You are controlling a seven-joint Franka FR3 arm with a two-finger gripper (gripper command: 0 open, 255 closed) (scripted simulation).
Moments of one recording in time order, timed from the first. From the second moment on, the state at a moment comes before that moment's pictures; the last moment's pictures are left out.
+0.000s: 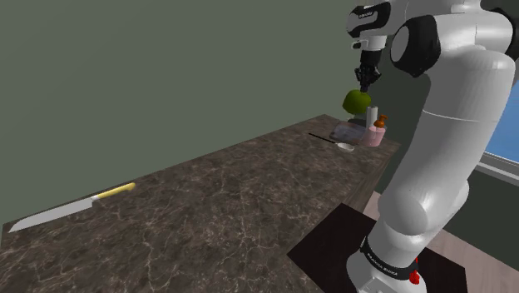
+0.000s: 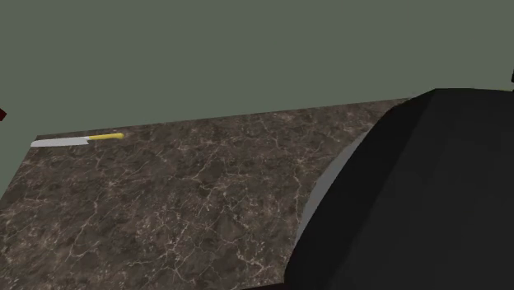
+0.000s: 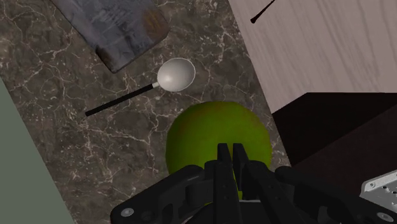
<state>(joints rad) -0.36 0.16 -0.69 -1.51 -0.06 1.66 -2.06</state>
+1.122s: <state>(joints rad) -0.66 0.42 -0.74 -1.31 0.14 1.69 -2.39</state>
